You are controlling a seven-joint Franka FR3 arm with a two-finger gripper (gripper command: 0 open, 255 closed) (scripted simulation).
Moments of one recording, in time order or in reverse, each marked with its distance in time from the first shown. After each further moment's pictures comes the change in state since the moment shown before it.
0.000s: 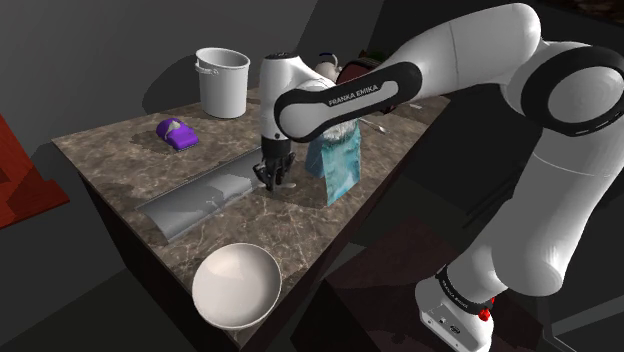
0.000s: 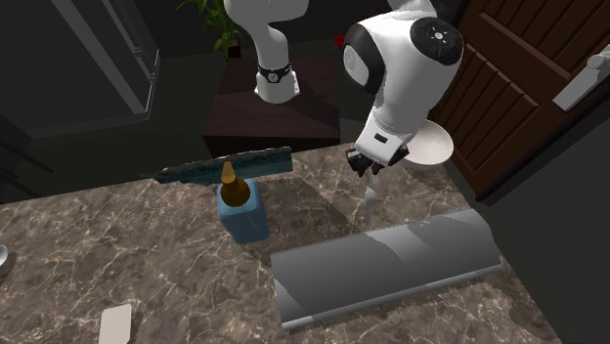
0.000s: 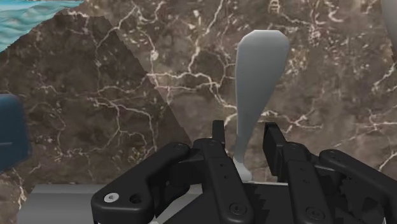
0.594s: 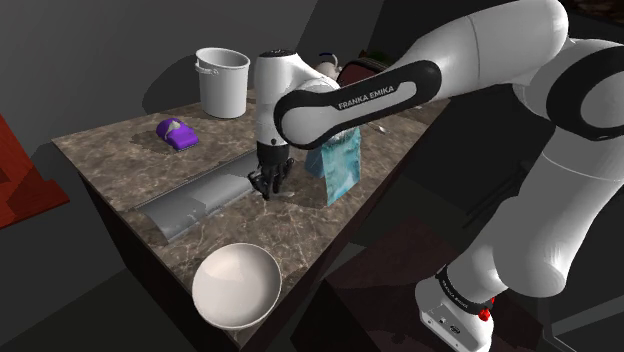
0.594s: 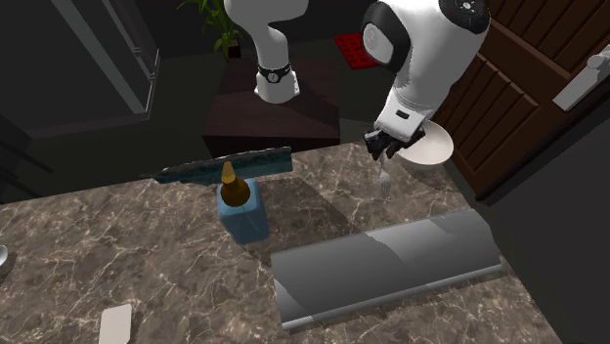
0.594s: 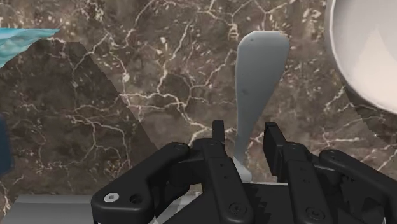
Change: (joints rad) arm 0.046 -0.061 0.038 -0.038 0.020 -0.019 0.073
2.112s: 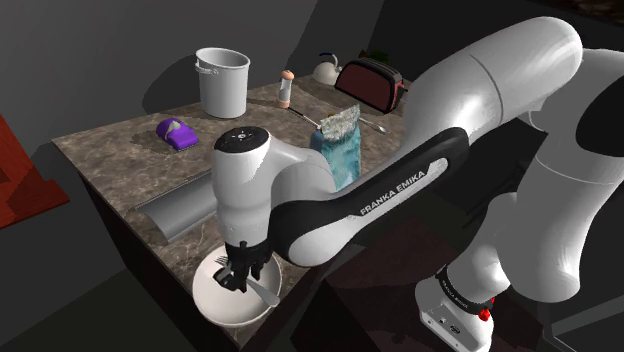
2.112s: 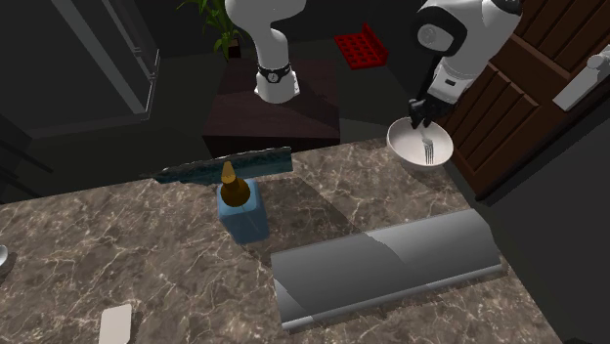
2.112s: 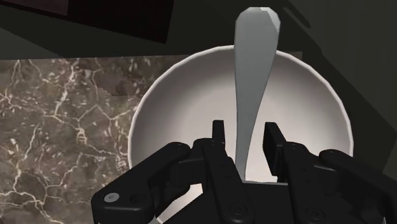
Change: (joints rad) arm 0.239 0.057 0.138 -0.085 -0.021 0.144 0.385
